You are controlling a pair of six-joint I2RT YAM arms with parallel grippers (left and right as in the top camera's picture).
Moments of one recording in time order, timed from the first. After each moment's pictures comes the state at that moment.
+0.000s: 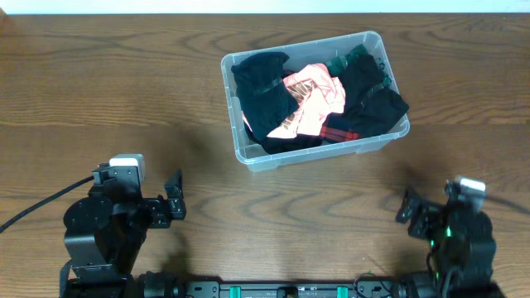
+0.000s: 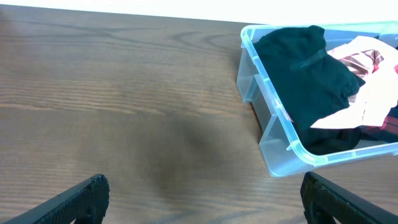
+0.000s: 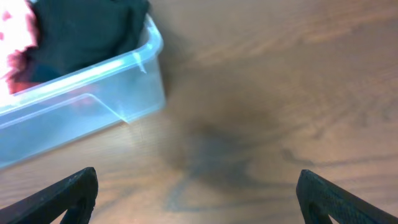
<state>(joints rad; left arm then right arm) 0.04 0.49 0.83 -0.87 0.13 -0.05 0.10 0.25 0.55 -0.88 0.23 0.28</state>
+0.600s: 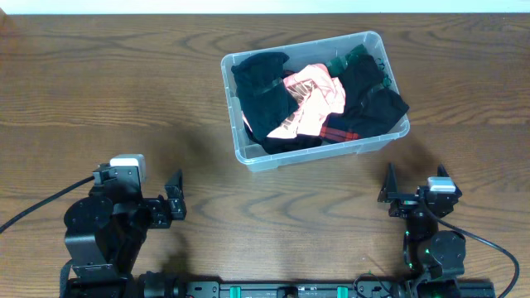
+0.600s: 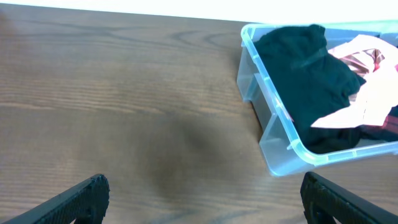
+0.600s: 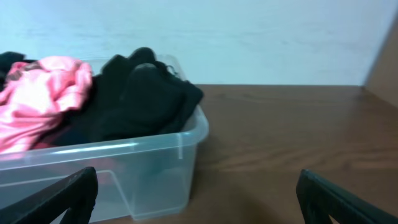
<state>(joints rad) 0.04 0.49 0.83 -0.87 0.13 -0.05 0.12 0.02 0.01 -0.06 0.15 0.03</state>
